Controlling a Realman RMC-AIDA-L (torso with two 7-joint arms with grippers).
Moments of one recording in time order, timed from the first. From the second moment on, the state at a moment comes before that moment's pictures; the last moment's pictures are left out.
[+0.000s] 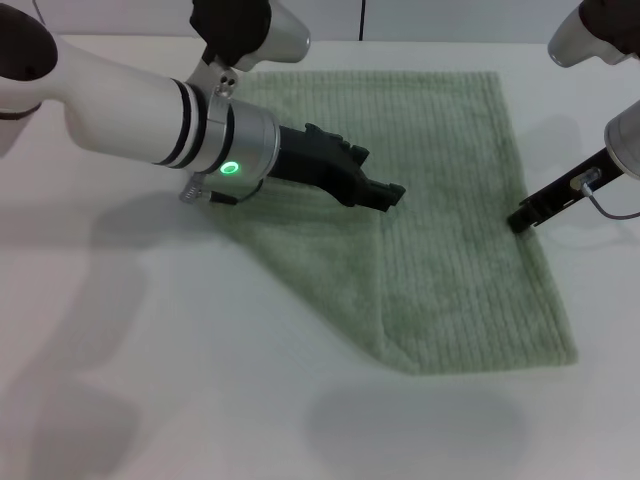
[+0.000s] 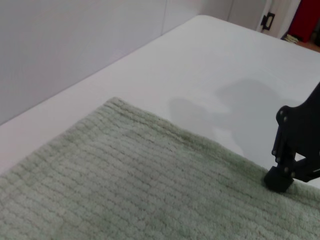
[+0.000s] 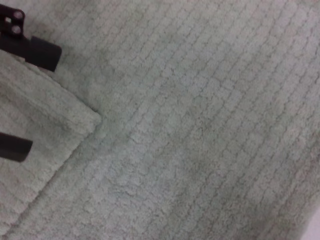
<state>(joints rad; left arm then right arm) -0.75 -2.07 -1.65 -0.74 1.93 -0.91 1.17 0.97 1.94 -1.09 -0.44 -2.56 -1.19 2.33</state>
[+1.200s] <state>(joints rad) -0.81 -2.08 -1.41 -0.67 1.92 -0.67 1.07 0.97 1.94 -1.09 -0.45 -2.56 -1.20 2.33</state>
